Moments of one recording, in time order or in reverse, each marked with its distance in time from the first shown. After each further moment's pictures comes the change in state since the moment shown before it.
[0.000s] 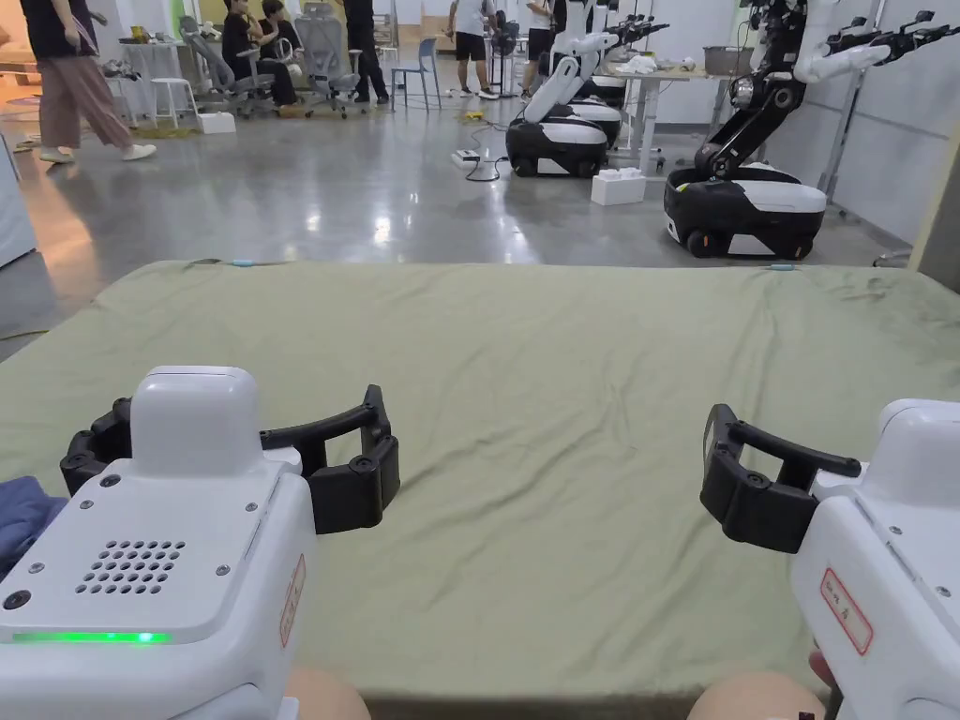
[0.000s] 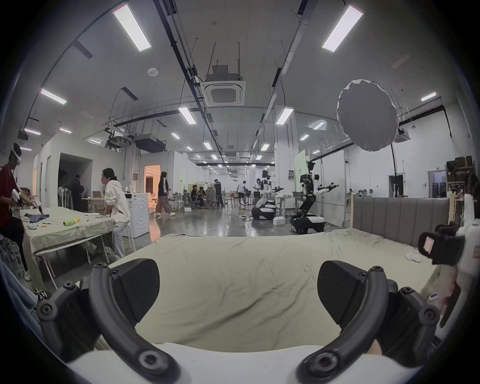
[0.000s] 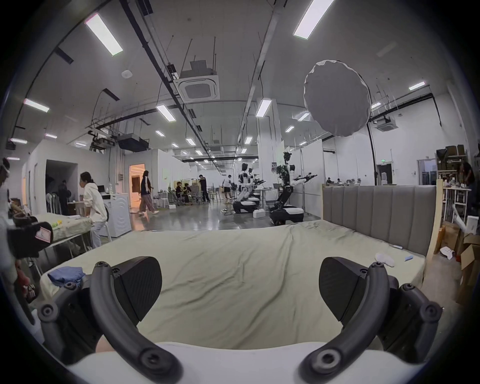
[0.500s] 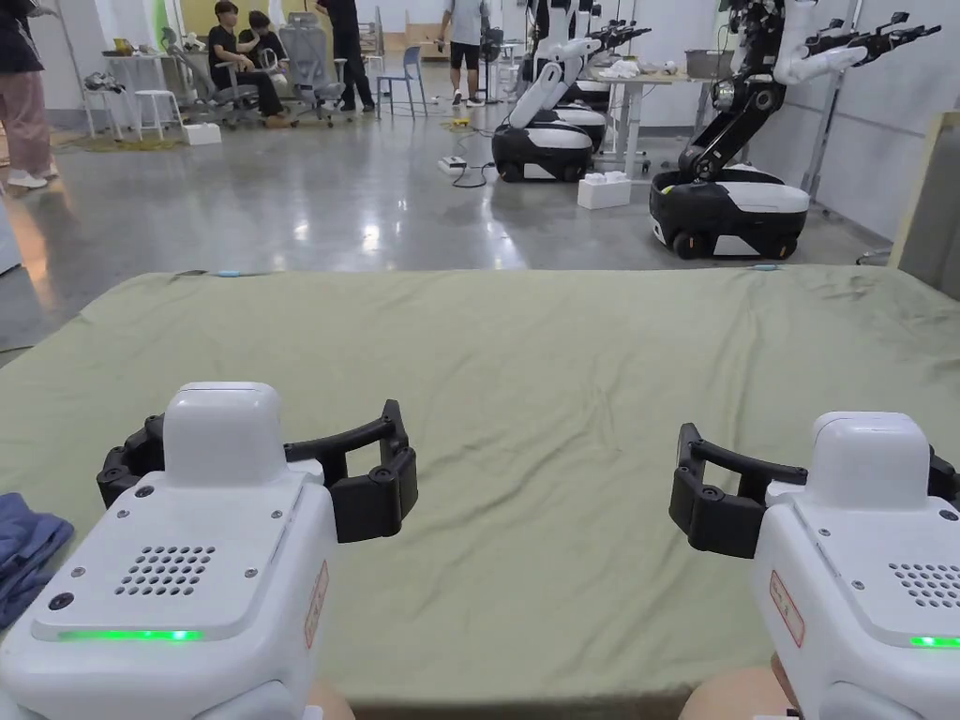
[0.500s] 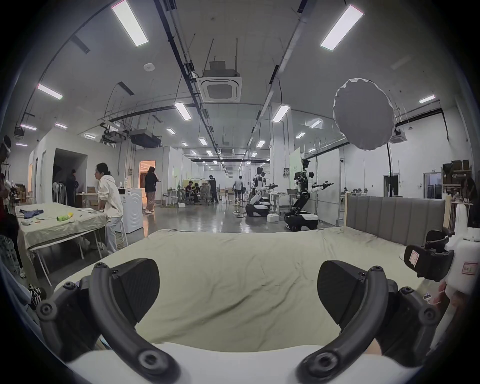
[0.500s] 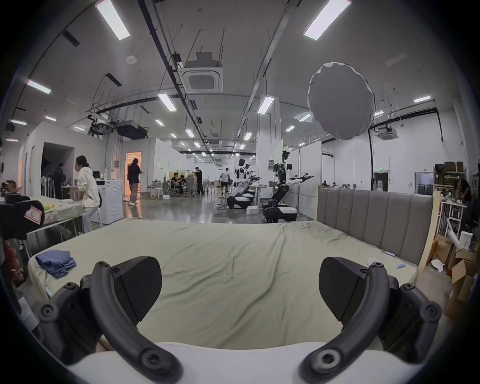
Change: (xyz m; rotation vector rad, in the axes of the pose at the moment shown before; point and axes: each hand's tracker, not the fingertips) left arm 0.017 -0.001 0.000 -0.026 -0.046 0.022; right arm 0.001 -0.020 -0.011 -0.016 -0.034 0.081
